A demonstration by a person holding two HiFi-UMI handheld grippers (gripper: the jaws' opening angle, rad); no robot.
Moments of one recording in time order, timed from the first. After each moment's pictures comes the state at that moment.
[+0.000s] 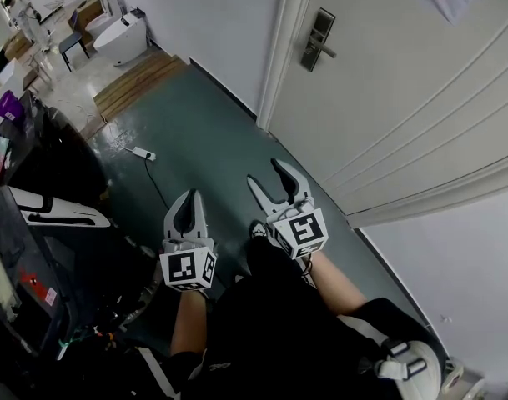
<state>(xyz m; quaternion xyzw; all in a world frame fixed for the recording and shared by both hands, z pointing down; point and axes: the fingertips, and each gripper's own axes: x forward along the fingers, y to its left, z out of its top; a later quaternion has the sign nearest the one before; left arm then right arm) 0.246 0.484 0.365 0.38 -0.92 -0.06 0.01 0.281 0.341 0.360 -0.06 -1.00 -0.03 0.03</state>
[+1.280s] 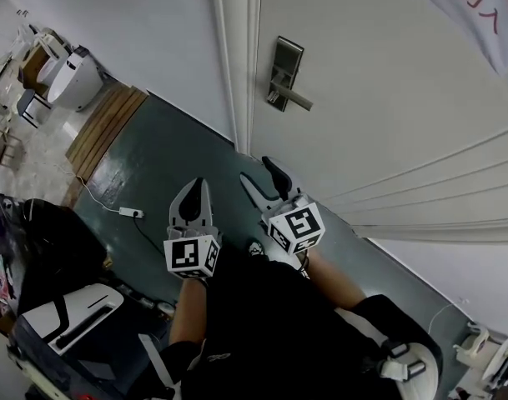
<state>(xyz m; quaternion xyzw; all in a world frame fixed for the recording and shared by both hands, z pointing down) -0.016 0.147 0.378 0.50 -0.86 -0.02 0.05 0.043 0.053 0.387 0.03 -1.00 0.08 0.03</state>
